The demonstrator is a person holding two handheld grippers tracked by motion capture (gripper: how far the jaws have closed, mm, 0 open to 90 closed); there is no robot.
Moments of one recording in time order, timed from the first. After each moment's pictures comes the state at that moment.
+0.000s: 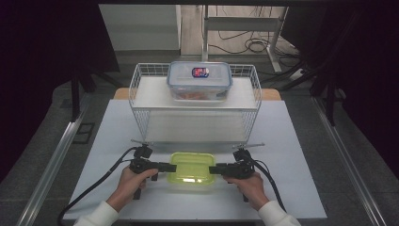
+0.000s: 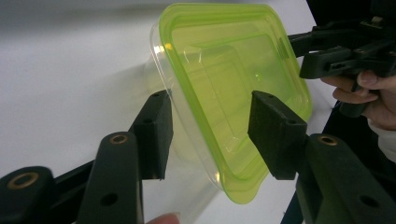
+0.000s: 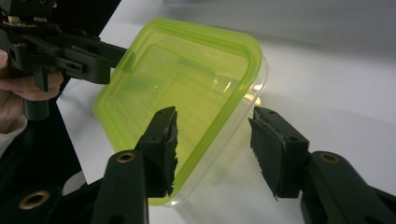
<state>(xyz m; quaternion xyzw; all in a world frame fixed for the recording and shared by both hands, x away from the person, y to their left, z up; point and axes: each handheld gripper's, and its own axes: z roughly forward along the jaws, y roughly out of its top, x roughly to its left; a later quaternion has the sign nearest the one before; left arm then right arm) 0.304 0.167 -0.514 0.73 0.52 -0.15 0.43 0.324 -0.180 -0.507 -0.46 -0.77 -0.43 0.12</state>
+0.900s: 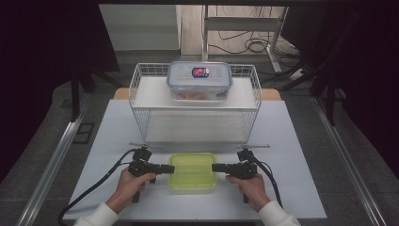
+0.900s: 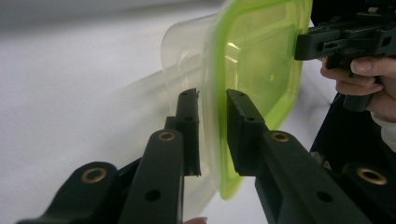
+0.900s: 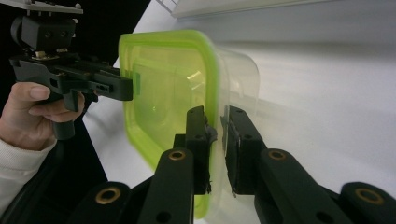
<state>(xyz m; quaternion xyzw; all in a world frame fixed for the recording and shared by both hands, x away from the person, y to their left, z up) 0.292 0.167 -0.507 0.74 0.50 -0.13 0.44 0.319 -0.188 -0.502 -0.47 -0.74 -0.46 0.14</state>
